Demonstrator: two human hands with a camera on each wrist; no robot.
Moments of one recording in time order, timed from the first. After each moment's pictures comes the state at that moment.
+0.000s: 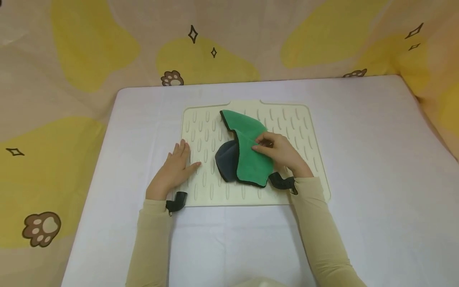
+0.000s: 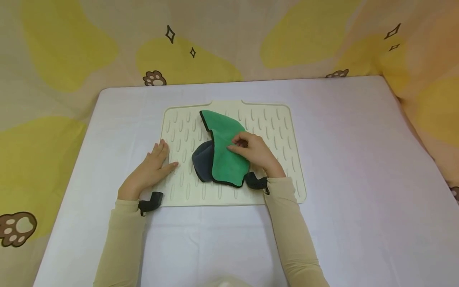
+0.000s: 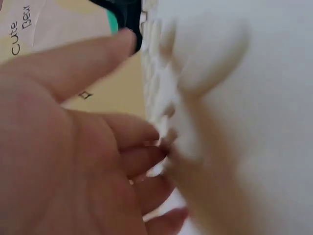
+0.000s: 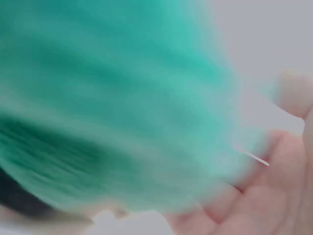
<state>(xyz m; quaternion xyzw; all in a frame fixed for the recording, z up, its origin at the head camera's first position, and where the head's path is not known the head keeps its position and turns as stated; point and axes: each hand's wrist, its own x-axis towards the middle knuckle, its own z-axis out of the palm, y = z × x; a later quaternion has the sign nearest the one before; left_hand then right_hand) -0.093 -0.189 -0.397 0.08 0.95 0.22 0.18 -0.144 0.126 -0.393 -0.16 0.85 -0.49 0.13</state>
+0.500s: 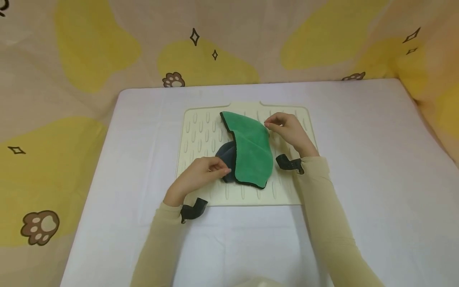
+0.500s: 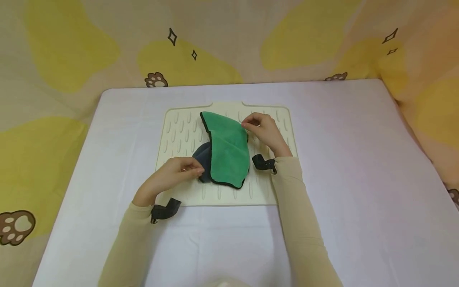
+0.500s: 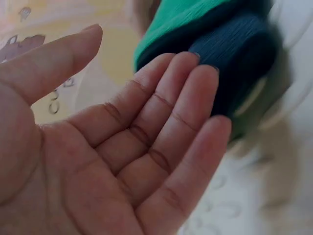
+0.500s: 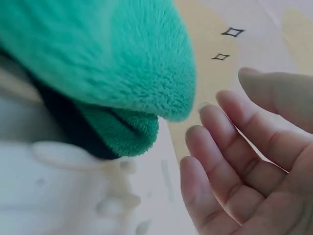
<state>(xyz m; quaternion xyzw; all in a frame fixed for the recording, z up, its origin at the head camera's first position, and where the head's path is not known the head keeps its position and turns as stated) -0.079 -0.131 -0.371 0.16 0.86 0.44 0.19 -0.189 0.145 -0.379 -0.12 0.85 -0.51 0.08</state>
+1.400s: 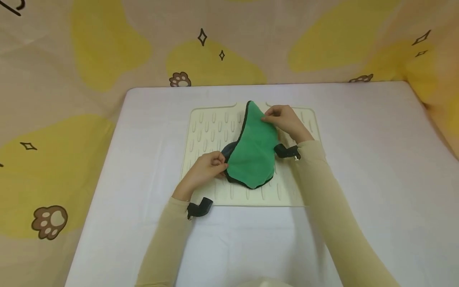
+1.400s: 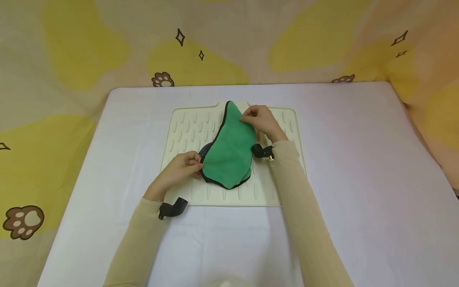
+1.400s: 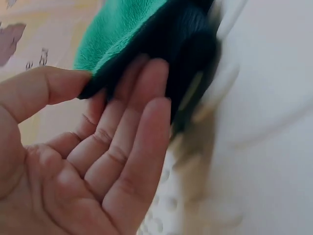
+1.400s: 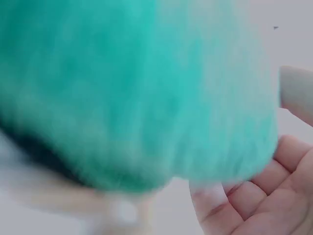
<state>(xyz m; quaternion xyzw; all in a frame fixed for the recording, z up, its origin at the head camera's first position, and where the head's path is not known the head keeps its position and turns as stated) -0.087 -0.130 -0.390 0.07 0.82 0.54 0.19 -0.227 0.128 -0.384 -0.08 0.85 -0.50 0.14</state>
